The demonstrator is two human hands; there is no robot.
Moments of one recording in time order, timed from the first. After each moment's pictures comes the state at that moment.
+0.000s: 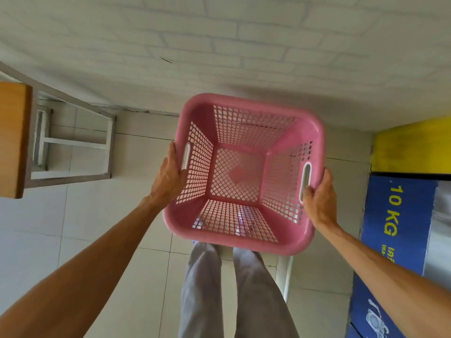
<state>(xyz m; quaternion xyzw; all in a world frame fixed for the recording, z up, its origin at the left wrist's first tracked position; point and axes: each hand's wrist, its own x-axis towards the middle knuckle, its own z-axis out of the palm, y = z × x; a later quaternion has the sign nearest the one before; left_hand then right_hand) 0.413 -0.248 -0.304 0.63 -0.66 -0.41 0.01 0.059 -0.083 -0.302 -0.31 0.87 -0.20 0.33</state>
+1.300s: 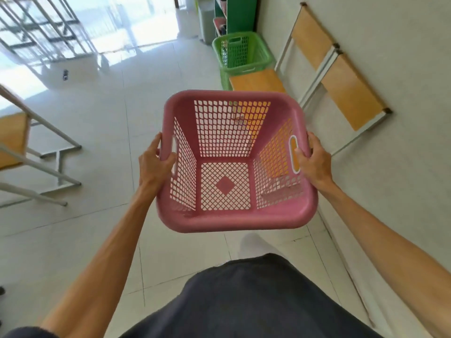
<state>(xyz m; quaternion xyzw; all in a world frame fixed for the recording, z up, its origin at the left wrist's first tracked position) 0.974 0.114 0.160 0.86 -0.21 -0.06 0.46 0.722 -0.207 0.149 -0.83 0.39 -0.21 0.34</state>
